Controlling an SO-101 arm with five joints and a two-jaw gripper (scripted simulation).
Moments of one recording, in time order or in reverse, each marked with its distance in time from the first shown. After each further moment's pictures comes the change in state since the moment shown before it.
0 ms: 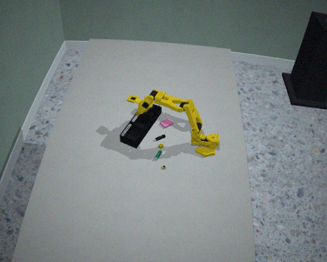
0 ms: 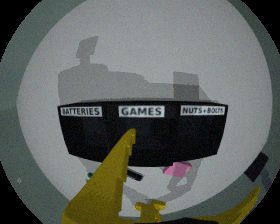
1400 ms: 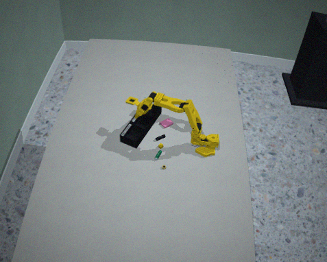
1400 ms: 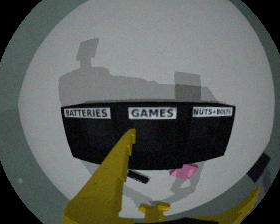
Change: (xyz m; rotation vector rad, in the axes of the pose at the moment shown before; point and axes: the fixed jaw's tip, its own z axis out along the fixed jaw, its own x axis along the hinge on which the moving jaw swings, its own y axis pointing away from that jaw) arm 0.002 0.011 0.004 -0.017 -0.006 0.014
